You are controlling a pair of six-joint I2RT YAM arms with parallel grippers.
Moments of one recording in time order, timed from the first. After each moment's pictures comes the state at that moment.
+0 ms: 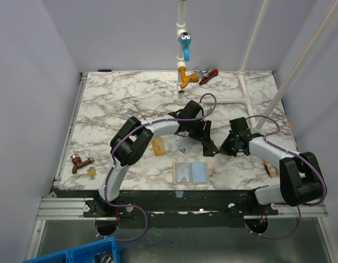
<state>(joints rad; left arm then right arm) -0.78 2.18 1.54 -0.19 0.50 -0.43 0.27 1.39 0.63 -0.34 -0.02 0.84</state>
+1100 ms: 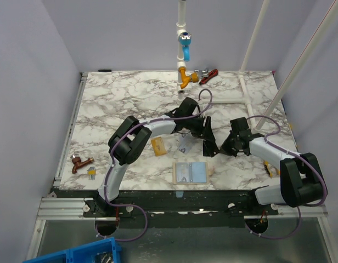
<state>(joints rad) -0.74 2.17 1.48 0.02 0.74 -0.58 0.26 1.39 0.63 -0.34 -0.02 0.85</state>
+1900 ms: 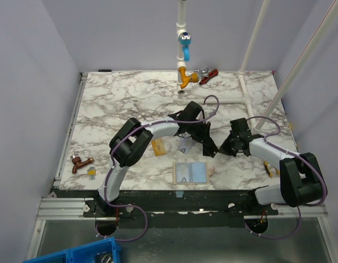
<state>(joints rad) -0.80 2.16 1.50 -0.11 0.63 -0.38 0.26 1.38 0.61 -0.32 -0.02 0.86</state>
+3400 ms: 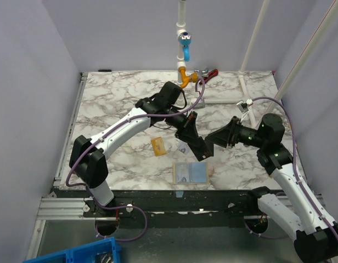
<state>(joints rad) -0.72 1.68 1.51 -0.62 1.20 0.06 0.26 0.79 0.70 -0.08 -0.86 0.66</state>
